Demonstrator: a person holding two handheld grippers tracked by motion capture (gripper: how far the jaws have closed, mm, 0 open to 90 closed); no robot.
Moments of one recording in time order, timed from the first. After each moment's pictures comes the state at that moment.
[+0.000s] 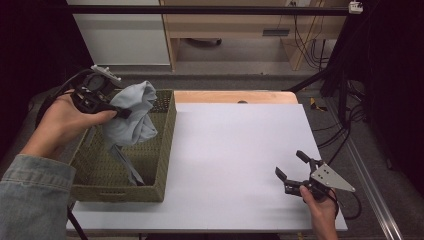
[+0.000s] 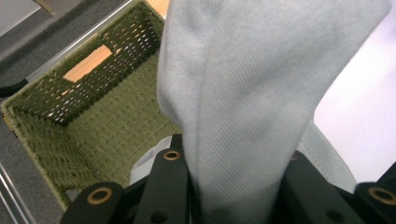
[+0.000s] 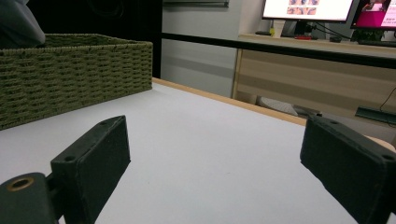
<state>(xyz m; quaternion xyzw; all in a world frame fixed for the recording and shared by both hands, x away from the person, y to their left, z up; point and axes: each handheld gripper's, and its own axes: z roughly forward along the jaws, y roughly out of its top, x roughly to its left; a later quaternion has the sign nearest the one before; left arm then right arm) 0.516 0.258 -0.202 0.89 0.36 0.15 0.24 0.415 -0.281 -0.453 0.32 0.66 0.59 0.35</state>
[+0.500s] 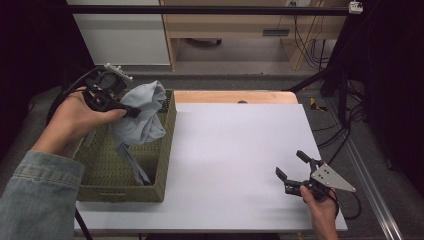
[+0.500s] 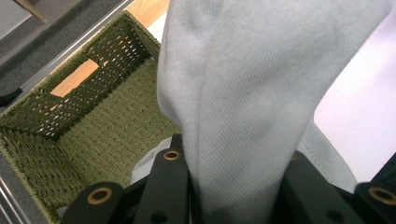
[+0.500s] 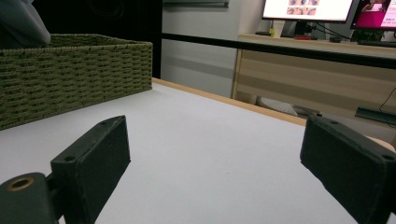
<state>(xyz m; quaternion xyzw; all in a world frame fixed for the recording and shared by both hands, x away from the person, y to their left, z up) 0.518 0.237 -0.199 0.90 0.35 0.14 0.24 0.415 -0.282 -0.453 0.32 0.66 0.59 0.34</state>
